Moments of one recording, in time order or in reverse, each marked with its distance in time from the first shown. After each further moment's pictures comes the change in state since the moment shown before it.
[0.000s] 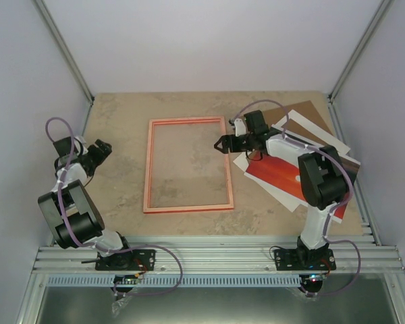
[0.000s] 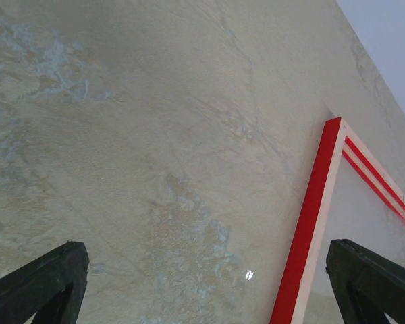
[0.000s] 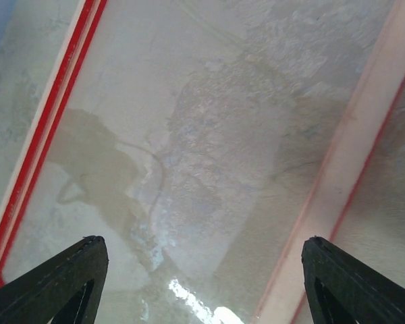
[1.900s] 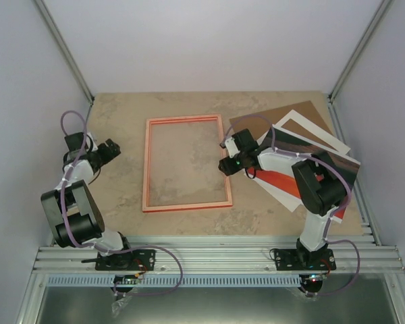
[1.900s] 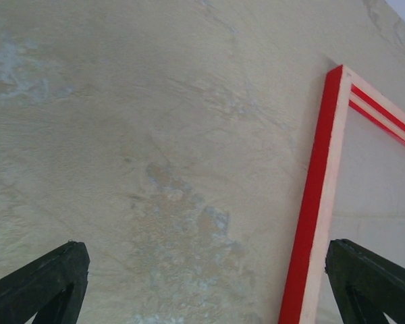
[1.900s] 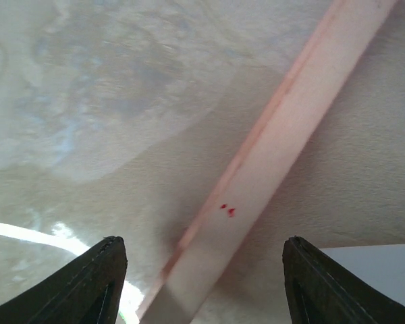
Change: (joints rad) left arm -0.095 -0.002 0.017 -0.036 -0.108 0.105; right arm 0.135 -0.041 -0.167 -0.030 0.352 -0.288
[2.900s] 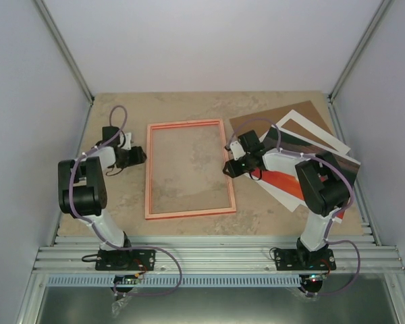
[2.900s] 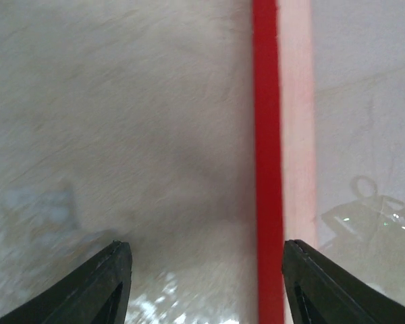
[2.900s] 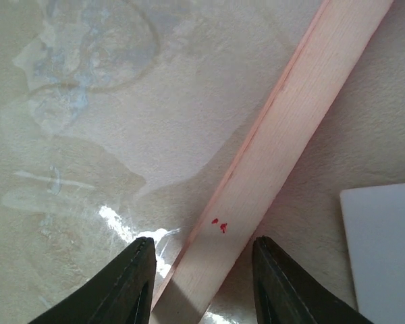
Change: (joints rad) left arm -0.258 0.254 0.104 -0.092 -0.010 0.224; right arm -0.050 -0.033 -0.054 -0.045 -0.169 0.033
